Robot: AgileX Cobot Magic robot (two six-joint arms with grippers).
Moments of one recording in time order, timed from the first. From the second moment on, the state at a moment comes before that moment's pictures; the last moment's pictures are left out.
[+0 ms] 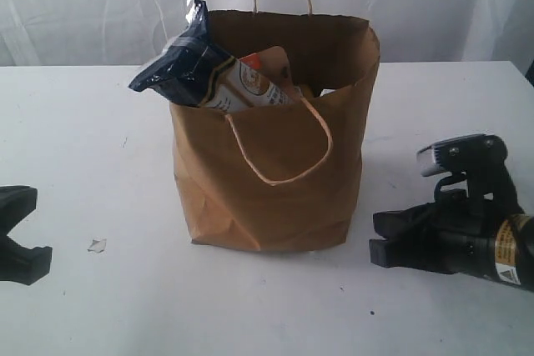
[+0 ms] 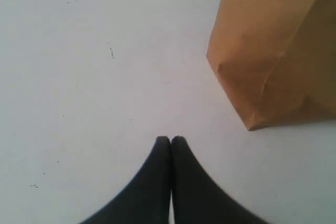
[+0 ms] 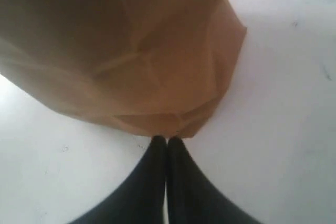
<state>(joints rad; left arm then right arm) -0.84 0.75 -0.35 1.12 0.48 -1.28 0.25 1.35 -0.35 -0.93 -0.44 0.97</state>
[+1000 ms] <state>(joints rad) -0.84 0.75 -0.35 1.13 0.43 -1.28 0.25 1.76 -0.57 -1.02 -0.56 0.93</state>
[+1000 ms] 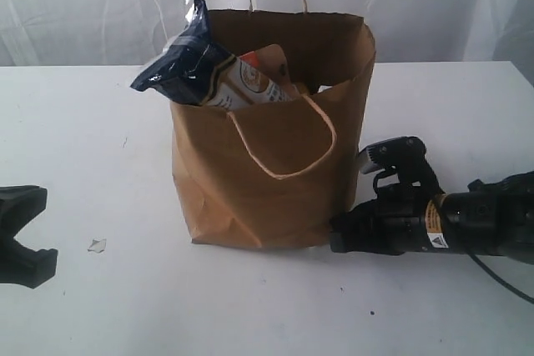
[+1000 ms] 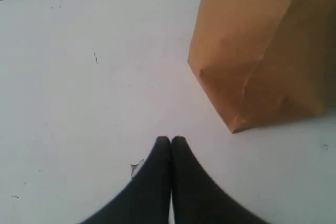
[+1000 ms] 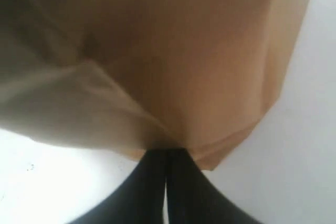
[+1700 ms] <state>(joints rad) -0.84 0.75 -0.35 1.13 0.40 -1.28 0.25 1.76 -0.65 -1.08 -0.52 0.95</state>
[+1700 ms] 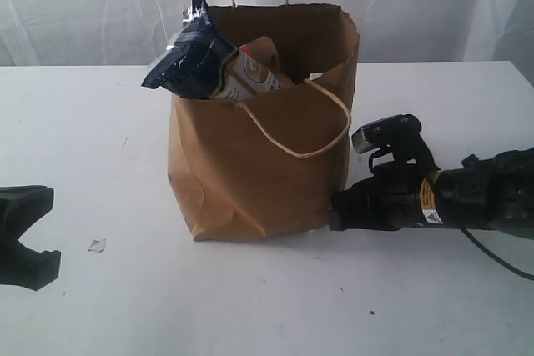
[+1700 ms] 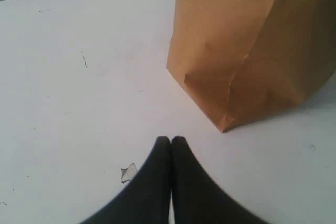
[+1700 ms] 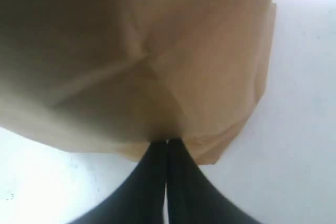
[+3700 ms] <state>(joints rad) -0.84 0.61 -0.35 1.17 0.42 -1.28 0.25 0.54 -0.16 -0.85 -0.45 0.78</state>
